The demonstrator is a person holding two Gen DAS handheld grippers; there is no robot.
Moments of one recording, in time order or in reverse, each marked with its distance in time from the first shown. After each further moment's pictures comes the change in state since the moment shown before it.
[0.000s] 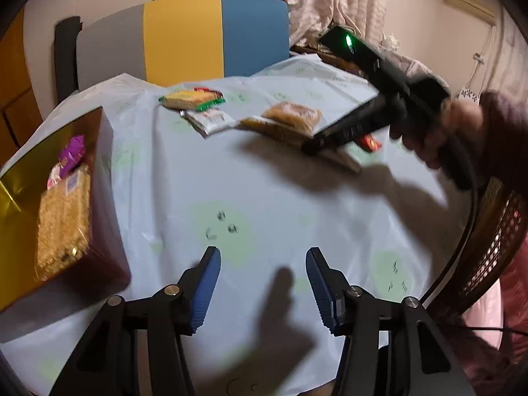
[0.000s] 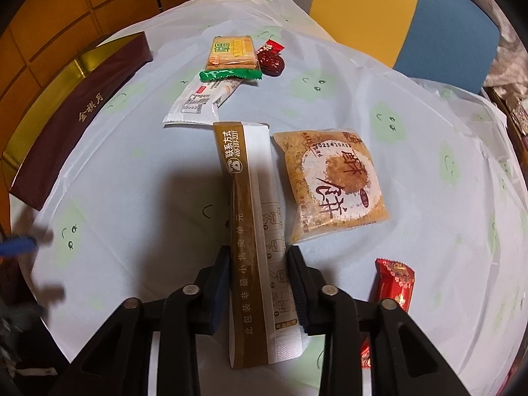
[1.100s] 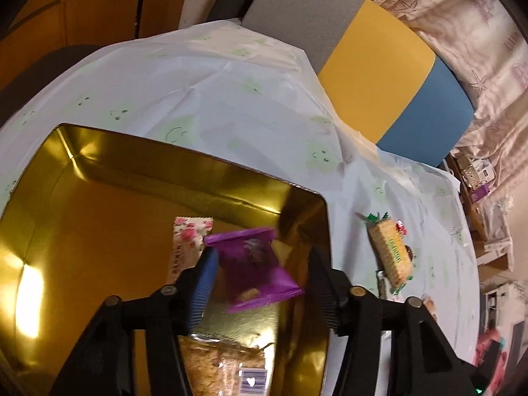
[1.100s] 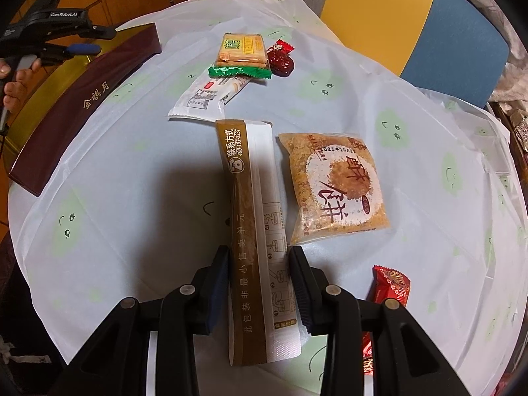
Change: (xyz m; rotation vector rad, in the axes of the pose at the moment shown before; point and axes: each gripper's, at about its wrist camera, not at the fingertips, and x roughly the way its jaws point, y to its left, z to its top) left arm 0.029 0.248 0.123 -0.736 0.021 0.214; right arm 0.003 0.006 -0.002 -0.073 -0.006 -0.006
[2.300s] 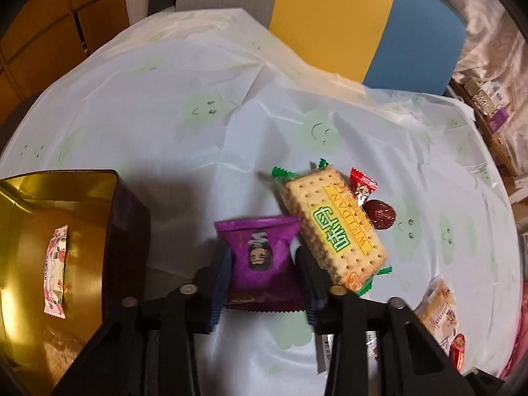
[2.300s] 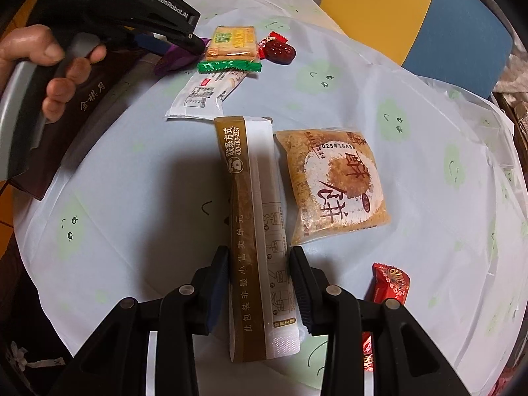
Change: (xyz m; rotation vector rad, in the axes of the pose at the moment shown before) left arm 0.081 -0.147 -0.020 0.236 0.115 0.132; right arm 0.003 -0.010 0.014 0.022 0.058 0.019
